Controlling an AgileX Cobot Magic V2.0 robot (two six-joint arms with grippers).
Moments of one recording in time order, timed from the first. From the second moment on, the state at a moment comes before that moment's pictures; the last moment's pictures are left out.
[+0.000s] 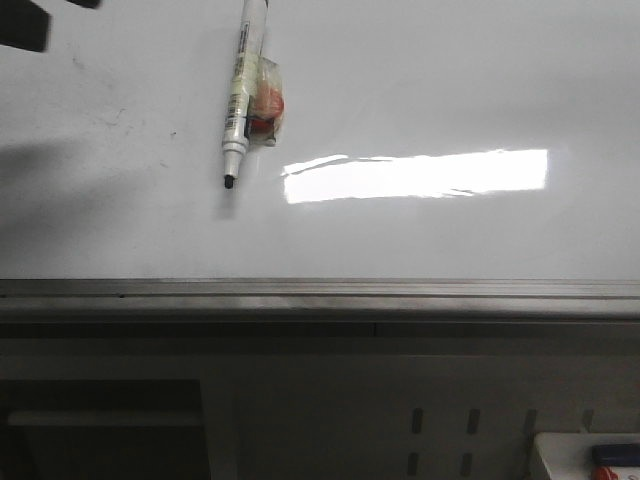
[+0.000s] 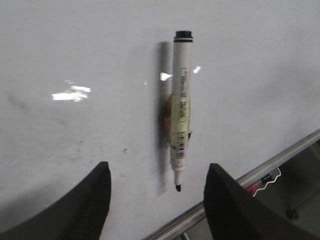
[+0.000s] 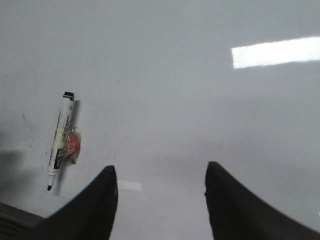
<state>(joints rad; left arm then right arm) -0.38 1.05 -0.77 -0.92 0.53 0.63 0.47 0.46 -0.52 -0.11 0.31 0.31</state>
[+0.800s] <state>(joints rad) -0.64 1.38 -0.84 -0.89 0.24 0.63 0.49 0.49 -0.52 -0.11 0.30 0.31</state>
